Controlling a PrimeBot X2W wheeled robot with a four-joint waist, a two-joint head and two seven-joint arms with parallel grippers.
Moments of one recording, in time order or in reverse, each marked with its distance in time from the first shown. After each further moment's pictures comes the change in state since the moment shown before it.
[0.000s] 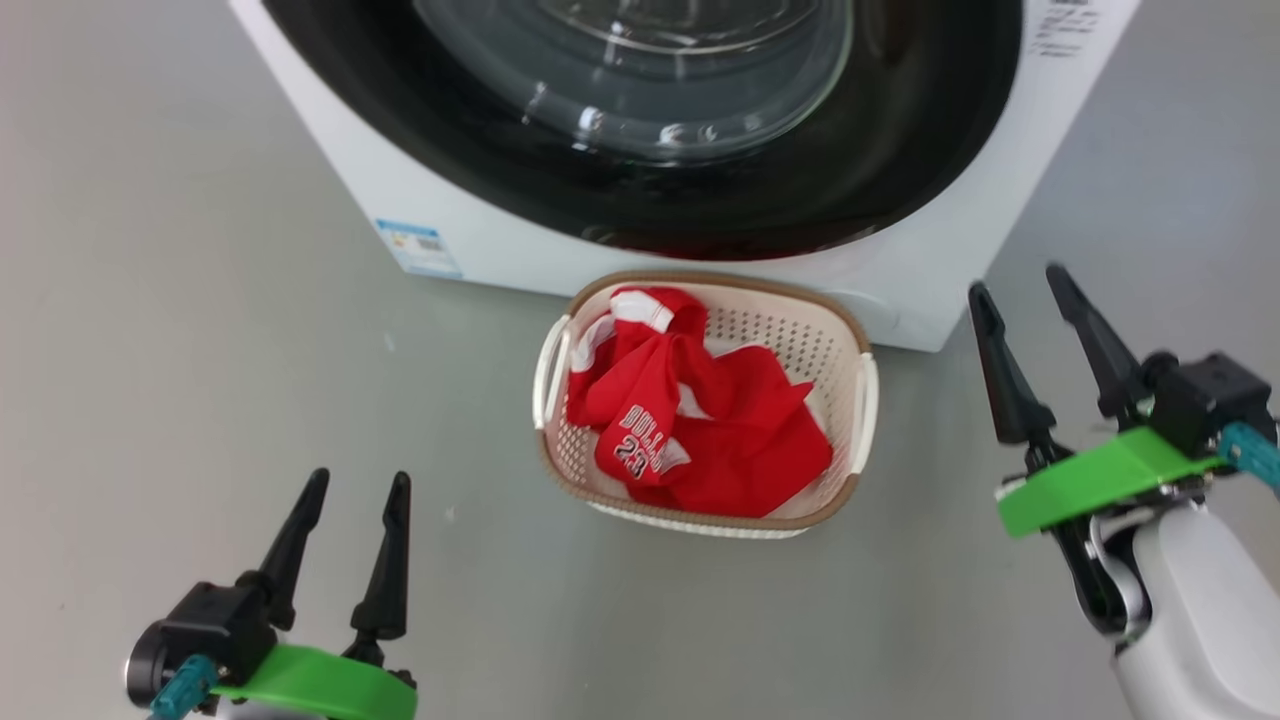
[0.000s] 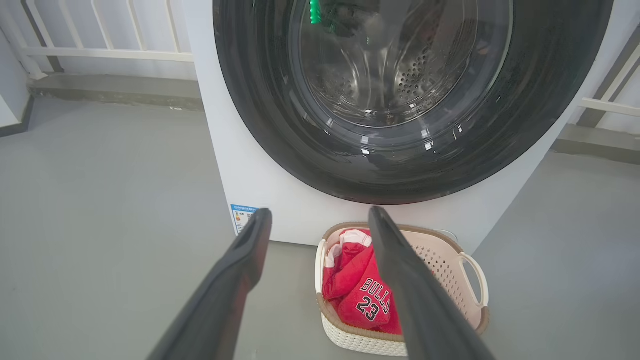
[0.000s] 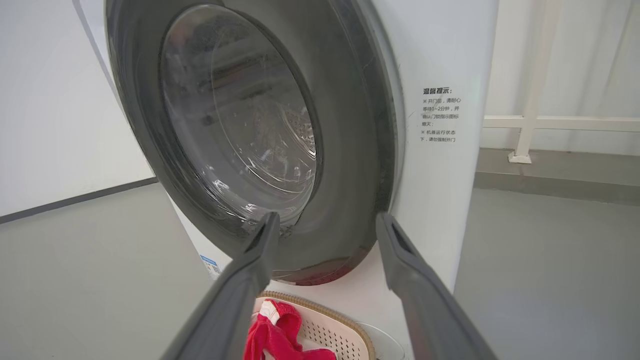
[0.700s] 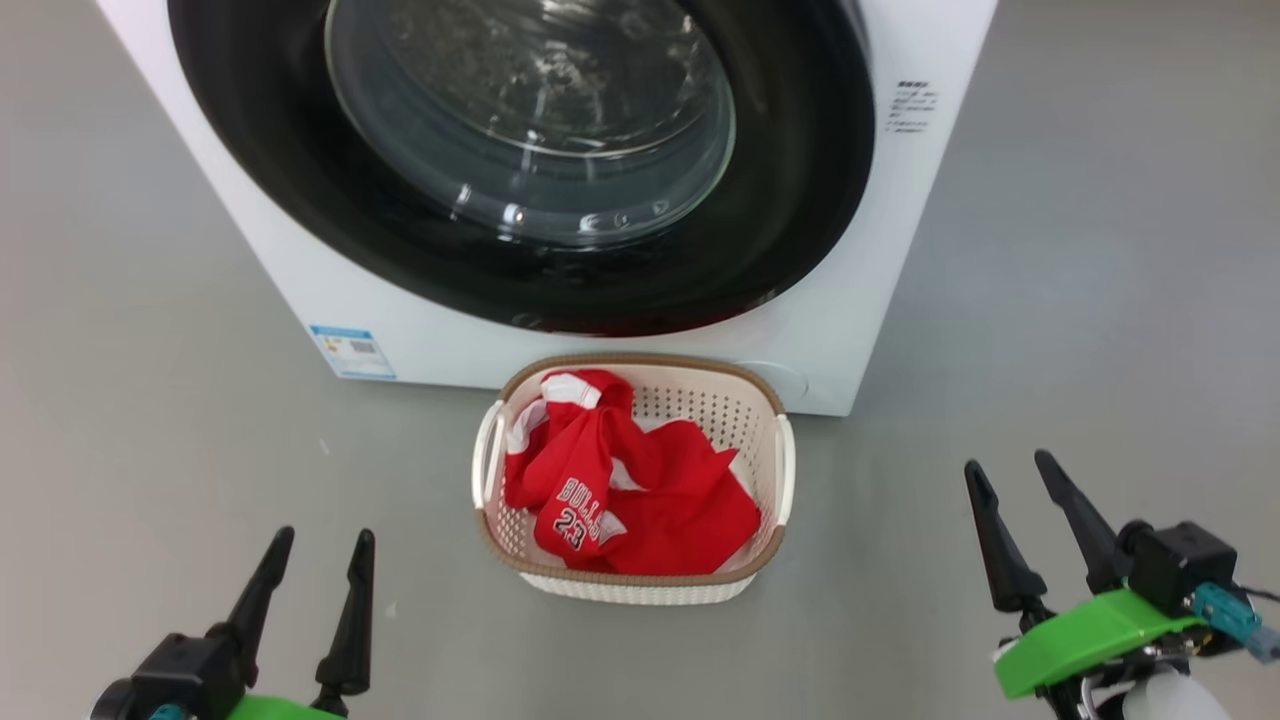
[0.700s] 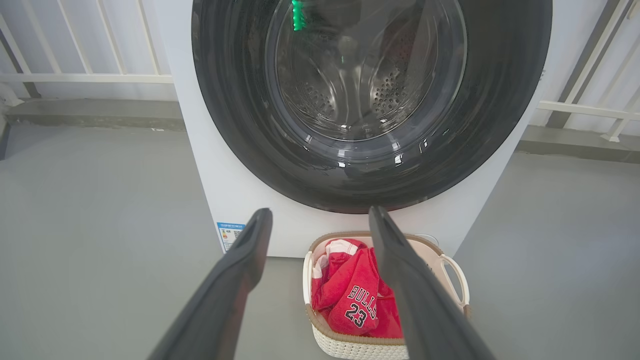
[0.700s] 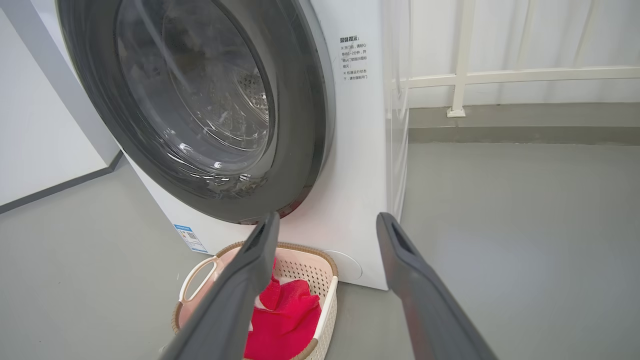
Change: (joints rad) left arm 0.081 0.051 0.026 0.004 0.002 0.000 0.000; right arm 0.263 0.054 -0.046 -0.011 0.000 0.000 0.001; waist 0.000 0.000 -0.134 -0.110
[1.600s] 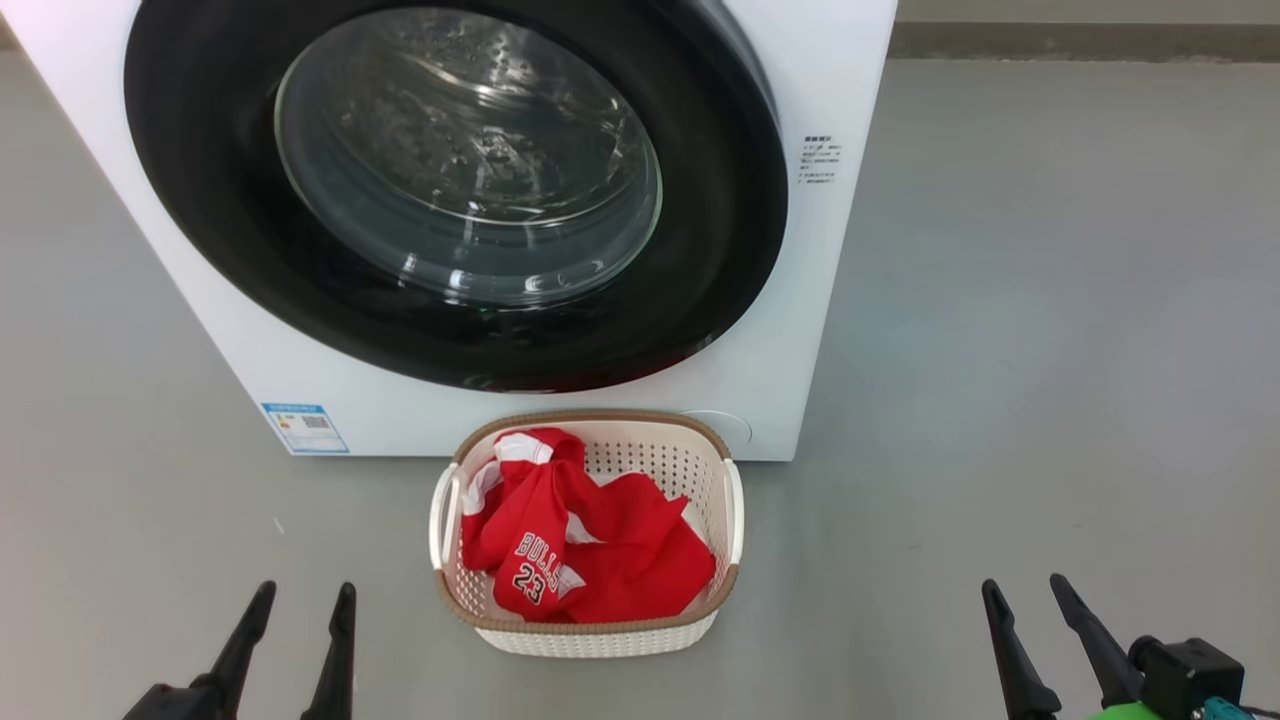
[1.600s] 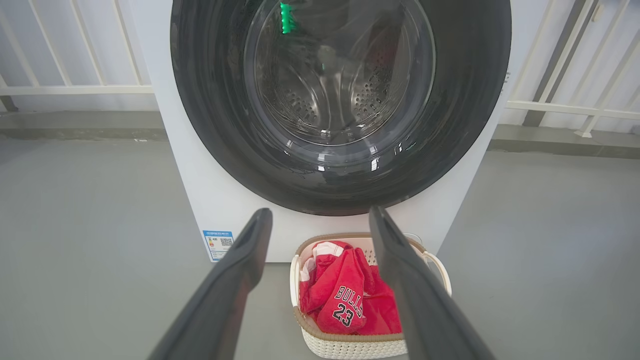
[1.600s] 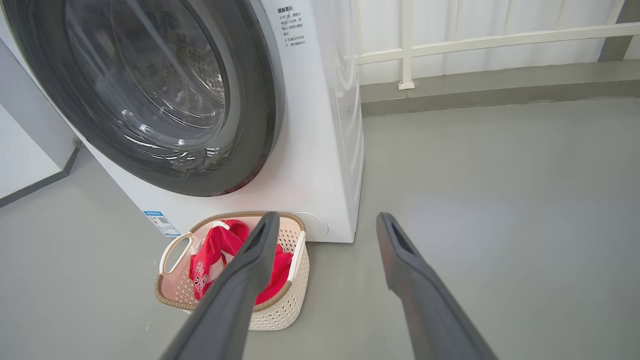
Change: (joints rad) left arm 0.080 0.020 0.021 -0.007 0.000 0.000 0.000; right arm 0.182 0.035 -0.042 -0.012 -0.003 0.000 0.000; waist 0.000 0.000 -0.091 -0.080
